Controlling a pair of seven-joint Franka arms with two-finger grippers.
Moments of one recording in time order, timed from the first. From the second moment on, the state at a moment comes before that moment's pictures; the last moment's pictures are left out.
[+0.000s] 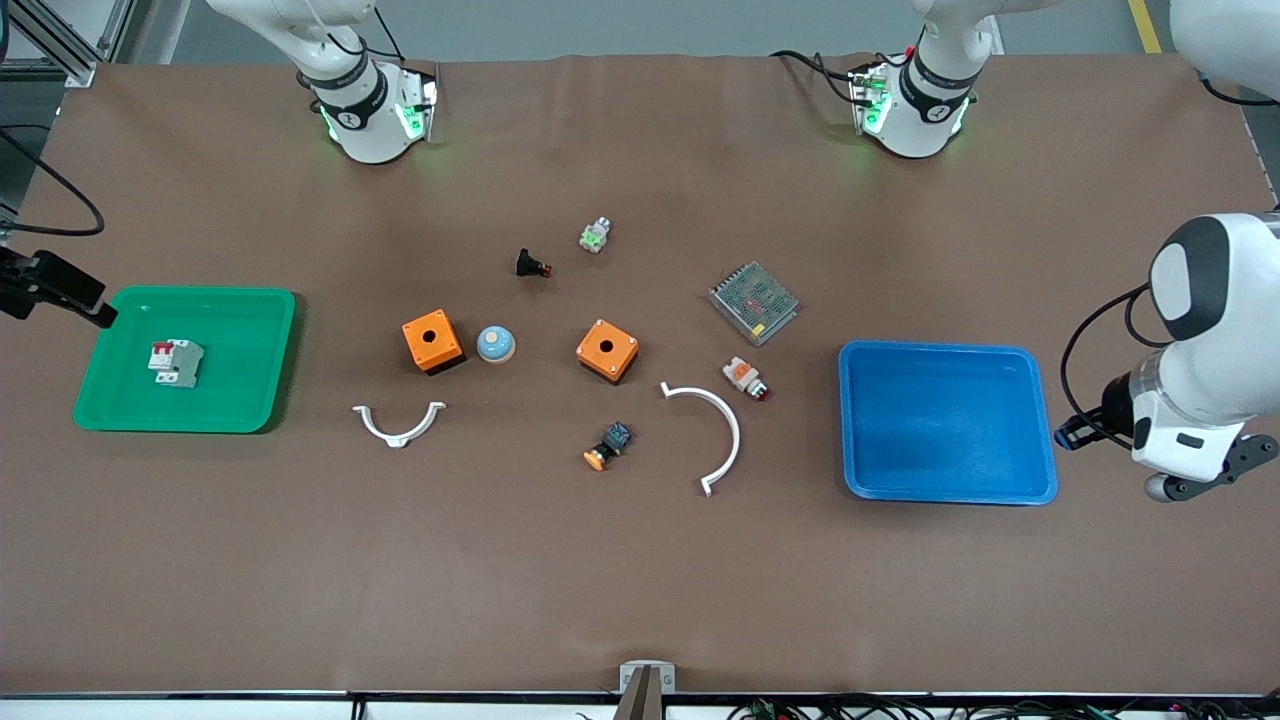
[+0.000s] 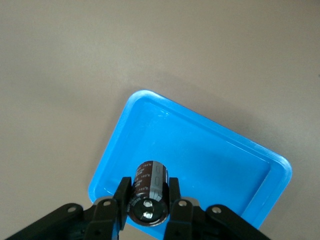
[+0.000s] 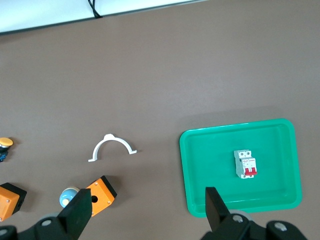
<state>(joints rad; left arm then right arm) 0.11 0.41 -0.13 -1.54 0.13 1.94 -0.42 -0.08 0.02 -0.03 -1.58 0.04 1.72 0.04</state>
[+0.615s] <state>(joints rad) 0.16 0.49 -0.13 -1.45 0.18 1.96 -0.15 -0.08 0.02 -0.03 -1.56 0.04 1.70 0.04</state>
